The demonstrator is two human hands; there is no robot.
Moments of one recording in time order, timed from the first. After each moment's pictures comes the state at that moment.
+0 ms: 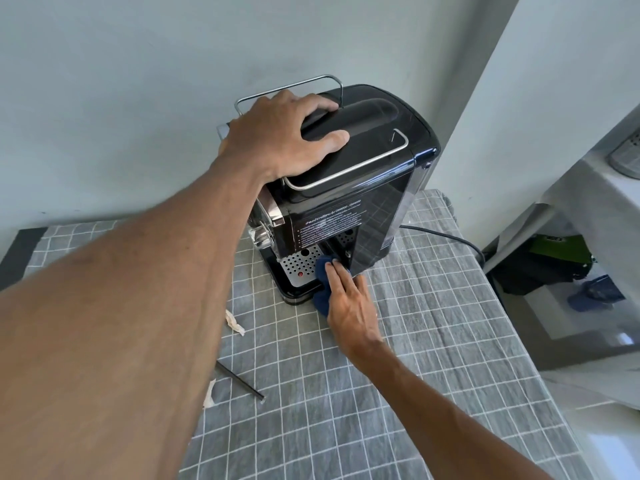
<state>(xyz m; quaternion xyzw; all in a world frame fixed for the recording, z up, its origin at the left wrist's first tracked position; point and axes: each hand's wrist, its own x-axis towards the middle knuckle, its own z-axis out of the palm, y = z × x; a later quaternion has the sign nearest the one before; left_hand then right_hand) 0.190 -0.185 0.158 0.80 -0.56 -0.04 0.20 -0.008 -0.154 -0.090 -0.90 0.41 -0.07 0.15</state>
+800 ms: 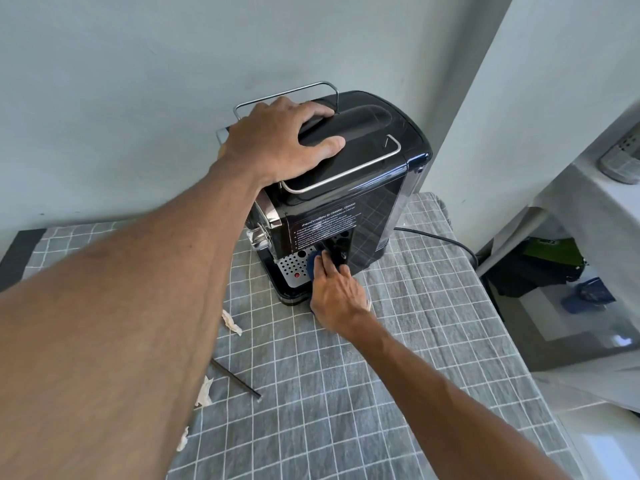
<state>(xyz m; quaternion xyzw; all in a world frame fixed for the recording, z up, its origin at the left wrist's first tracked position) 0.189 -0.182 0.159 0.80 -0.57 -0.04 0.19 0.018 -0.161 -0.040 -0.90 0.40 0.06 0.17</state>
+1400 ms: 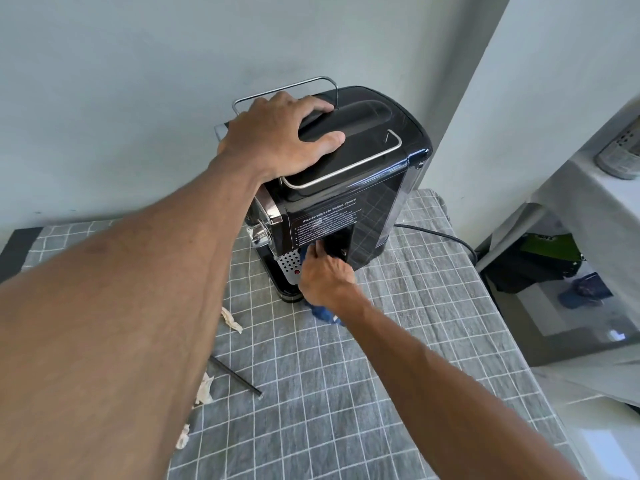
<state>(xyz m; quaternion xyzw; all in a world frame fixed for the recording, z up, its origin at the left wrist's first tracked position) 0.189 -0.184 0.156 0.80 -0.57 -0.04 0.18 0.052 -0.172 -0.023 -0.88 0.43 0.12 0.18</state>
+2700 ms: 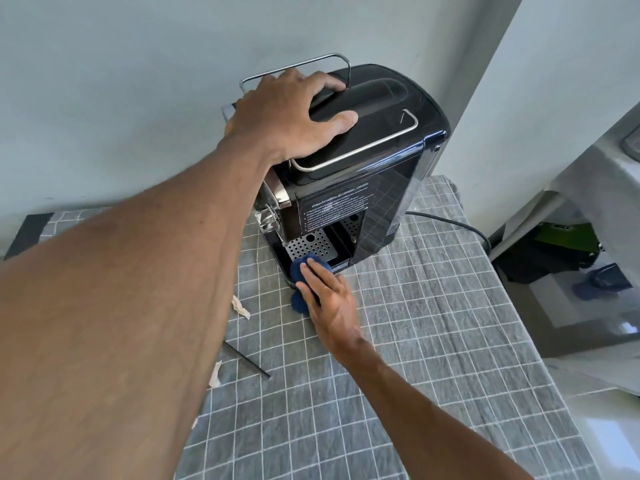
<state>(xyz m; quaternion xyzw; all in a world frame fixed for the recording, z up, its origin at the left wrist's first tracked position) 0.192 -0.187 0.155 0.80 -0.57 -0.01 0.19 0.016 -0.118 -0.112 -0.85 0.38 -0.26 0.26</state>
